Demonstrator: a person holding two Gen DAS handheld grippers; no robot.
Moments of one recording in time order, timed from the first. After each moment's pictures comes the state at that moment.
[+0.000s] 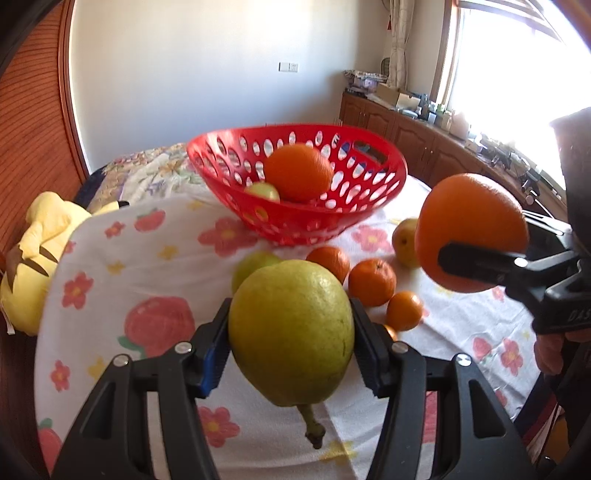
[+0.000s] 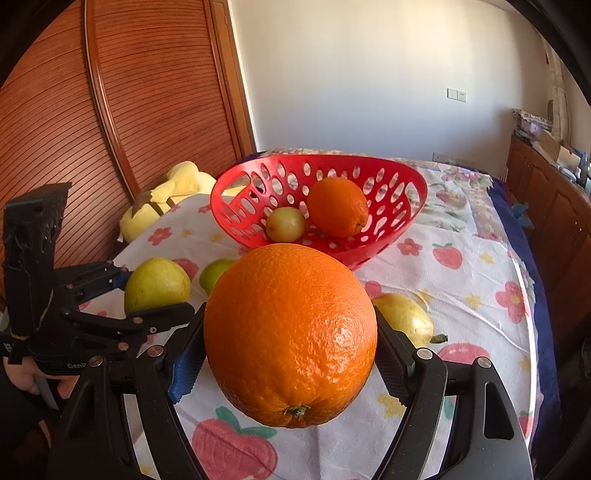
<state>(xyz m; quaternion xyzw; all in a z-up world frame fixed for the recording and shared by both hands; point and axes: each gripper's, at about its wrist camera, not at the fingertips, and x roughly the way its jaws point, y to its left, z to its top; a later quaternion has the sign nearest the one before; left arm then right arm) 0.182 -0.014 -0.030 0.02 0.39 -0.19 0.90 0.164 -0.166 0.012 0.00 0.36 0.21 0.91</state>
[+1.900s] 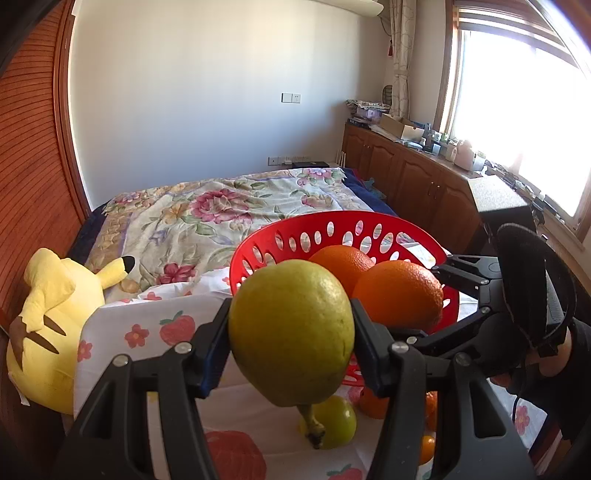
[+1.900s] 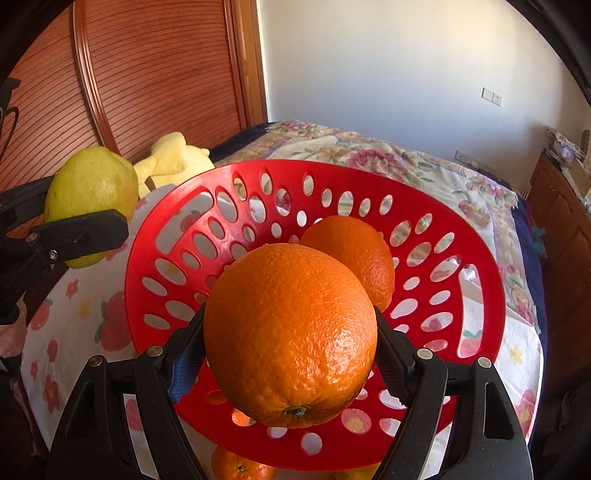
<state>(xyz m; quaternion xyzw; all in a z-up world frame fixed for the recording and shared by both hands) 0.295 0.012 0.023 0.02 0.34 -0.20 0.92 0.308 -0.124 -0.007 -0.07 0.42 0.24 0.87</state>
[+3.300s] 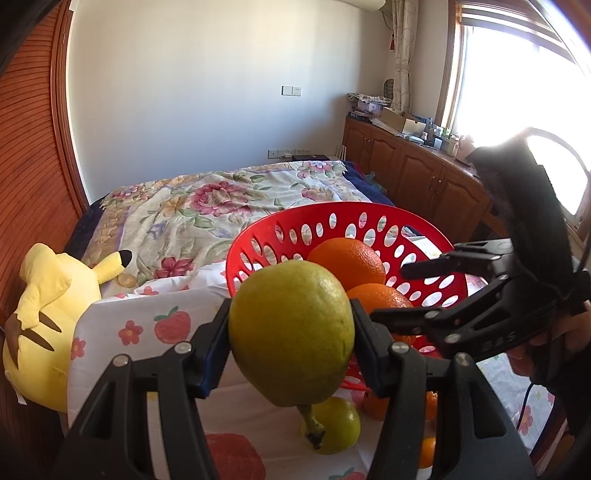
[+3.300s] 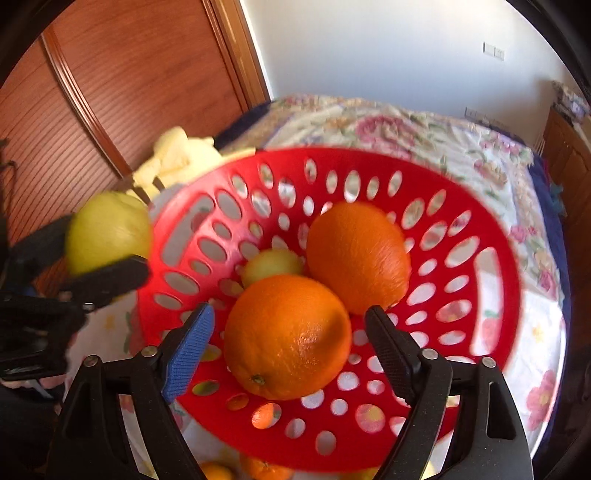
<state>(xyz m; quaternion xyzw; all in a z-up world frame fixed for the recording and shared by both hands) 0.300 0.004 0.015 0.02 0.35 -0.19 0.92 0.328 -0.134 0.005 -0.01 0.47 0.25 0.84</state>
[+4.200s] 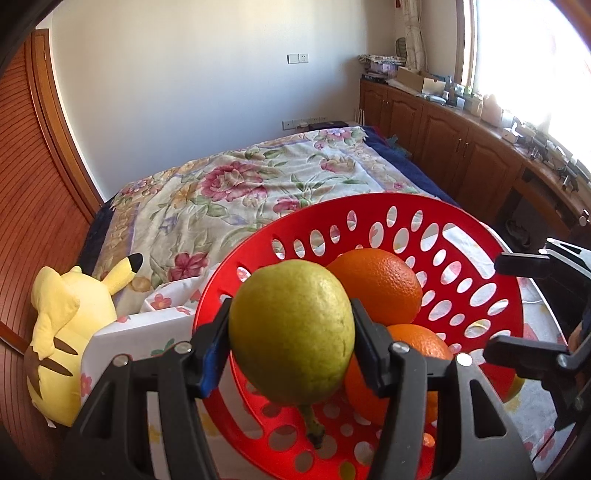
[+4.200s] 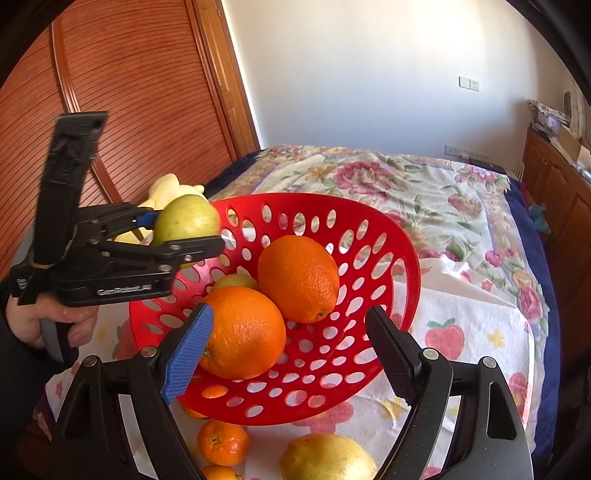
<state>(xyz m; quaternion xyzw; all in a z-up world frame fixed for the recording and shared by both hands) 0.381 -0.055 0.000 0.10 0.41 -0.14 0.90 0.304 -0.193 0.020 0.02 0.39 0.24 0.89</state>
